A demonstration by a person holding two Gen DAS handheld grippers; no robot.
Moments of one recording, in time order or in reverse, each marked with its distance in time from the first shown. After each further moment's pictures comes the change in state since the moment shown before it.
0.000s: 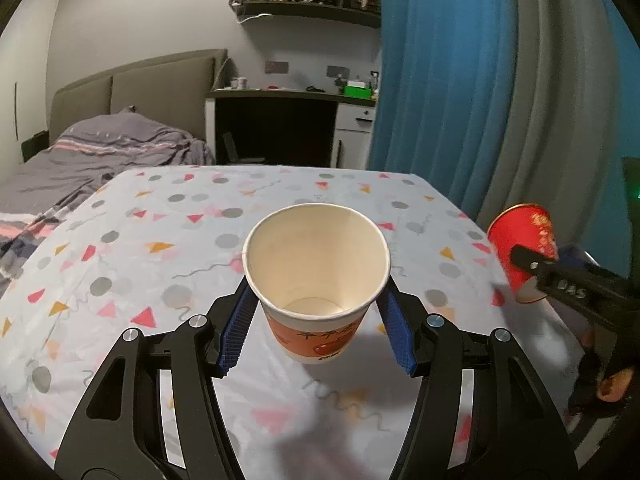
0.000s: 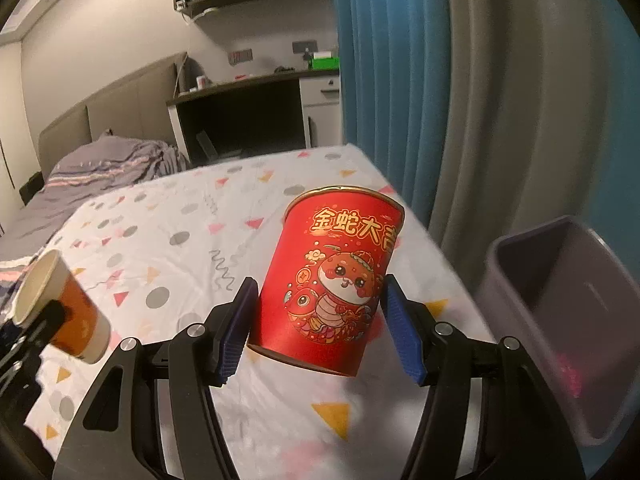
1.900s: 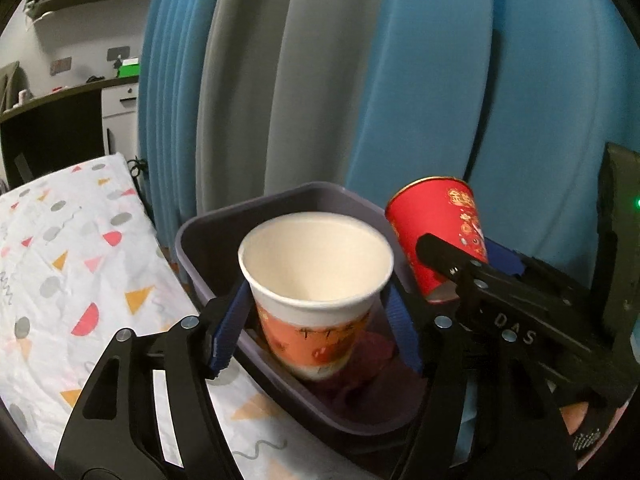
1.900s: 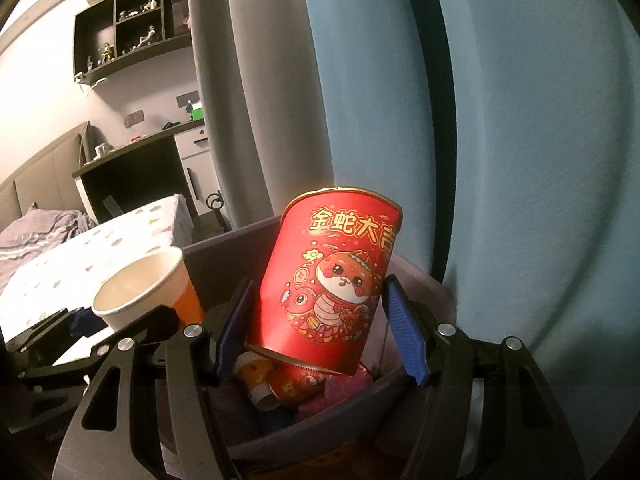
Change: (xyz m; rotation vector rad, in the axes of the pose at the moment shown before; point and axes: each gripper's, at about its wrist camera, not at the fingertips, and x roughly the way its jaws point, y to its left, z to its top) left arm 0.040 -0.322 -0.035 0.266 0.132 -0.632; right arm -0.075 -0.250 -0.044 0.214 -0.113 -0.253
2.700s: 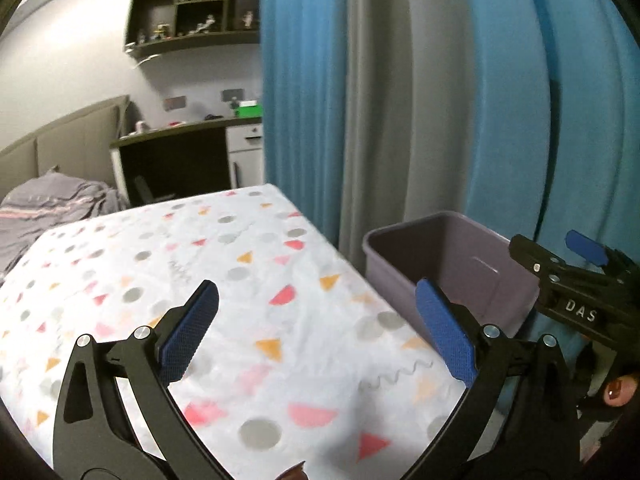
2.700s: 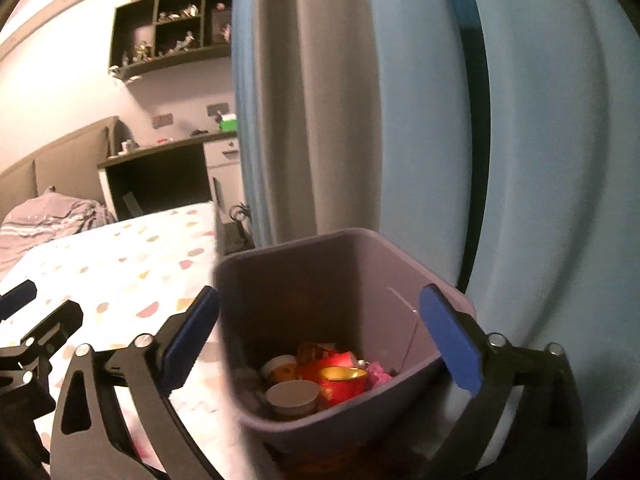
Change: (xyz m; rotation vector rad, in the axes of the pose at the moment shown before) left arm -0.138 0.032 -0.034 -0.040 -0.149 0.444; right arm -0.068 0.056 -0.015 -0.116 -0.112 0.050
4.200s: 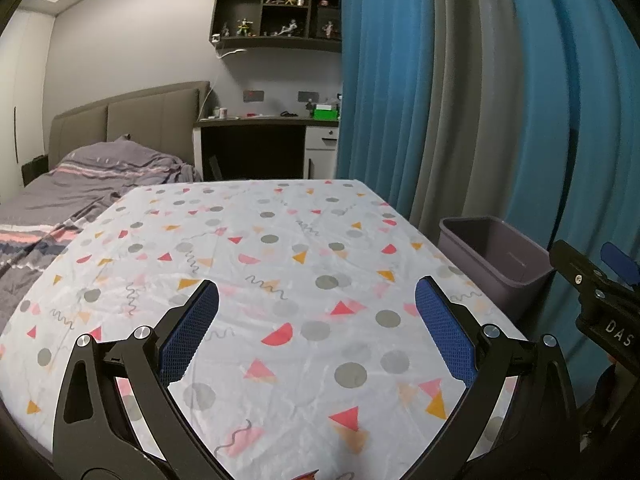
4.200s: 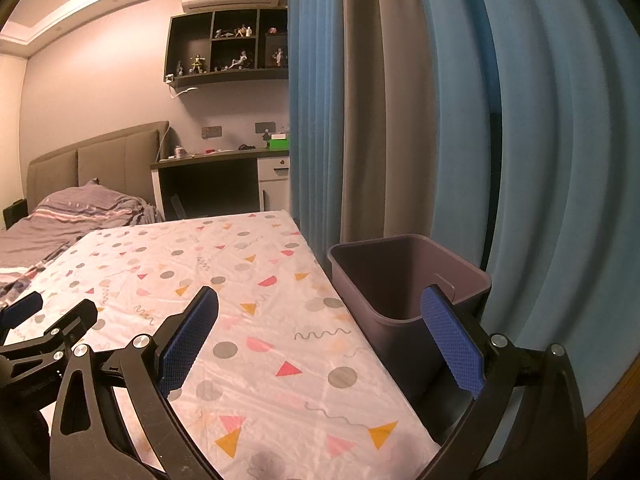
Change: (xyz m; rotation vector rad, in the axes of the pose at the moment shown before) left arm -0.148 0.097 -0.054 -0.133 -0.020 0.176; right arm -0.137 0.111 -0.037 -0.064 -0.063 0.065
